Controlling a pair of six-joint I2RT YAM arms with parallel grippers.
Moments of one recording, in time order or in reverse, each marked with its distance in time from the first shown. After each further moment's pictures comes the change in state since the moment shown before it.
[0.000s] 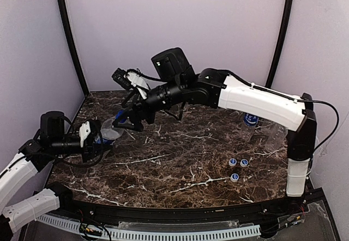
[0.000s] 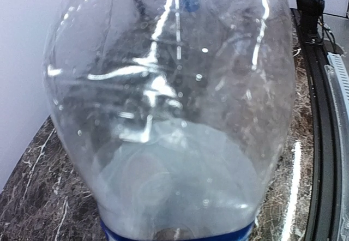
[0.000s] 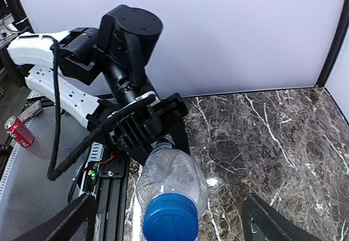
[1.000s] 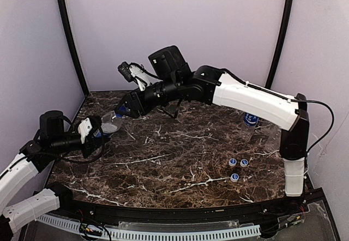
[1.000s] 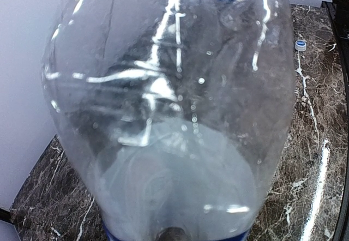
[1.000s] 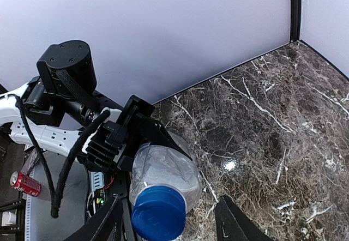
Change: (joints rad) left arm 0.000 -0.003 -0.015 0.085 -0.178 -0.003; right arm -0.015 0.060 0.101 -0.041 0.138 0.323
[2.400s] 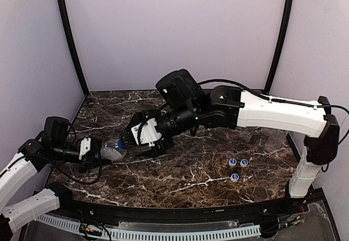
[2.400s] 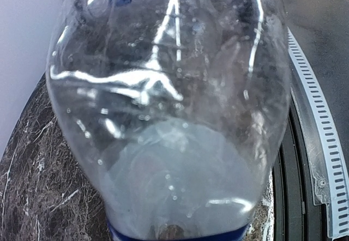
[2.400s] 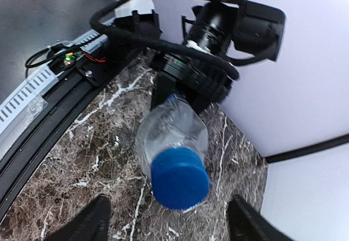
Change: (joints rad) left arm -0.015 0.005 0.023 -0.323 0.308 0.295; right arm 0.136 -0.241 -0.394 0.013 0.009 -1.218
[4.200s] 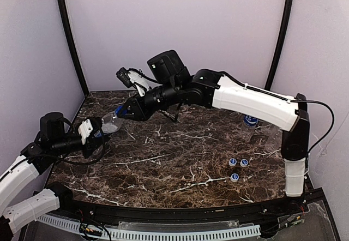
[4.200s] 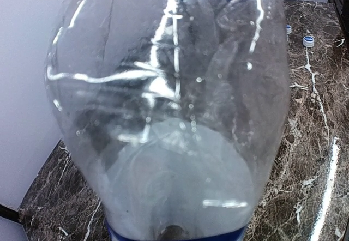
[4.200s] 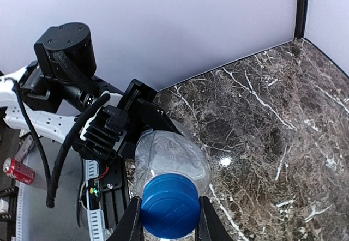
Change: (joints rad) left arm 0.008 -0.019 -0.055 0.367 -0.351 -0.274; right arm -0.130 0.234 0.348 -0.011 -0.008 1.184
